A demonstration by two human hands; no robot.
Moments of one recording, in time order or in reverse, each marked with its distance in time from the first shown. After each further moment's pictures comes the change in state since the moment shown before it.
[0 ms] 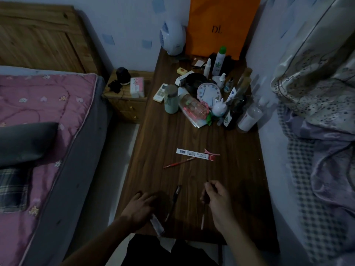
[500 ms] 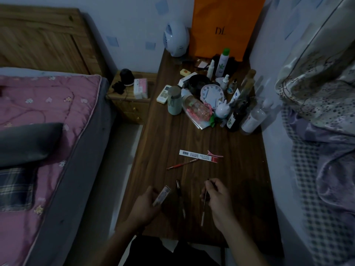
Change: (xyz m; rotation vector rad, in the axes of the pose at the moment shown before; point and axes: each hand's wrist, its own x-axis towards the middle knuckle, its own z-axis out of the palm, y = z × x) left_hand 0.000 0.019 -0.033 -1.030 0.236 -0.543; right_hand -0.001 -0.011 0.010 0.023 -0.029 -0.022
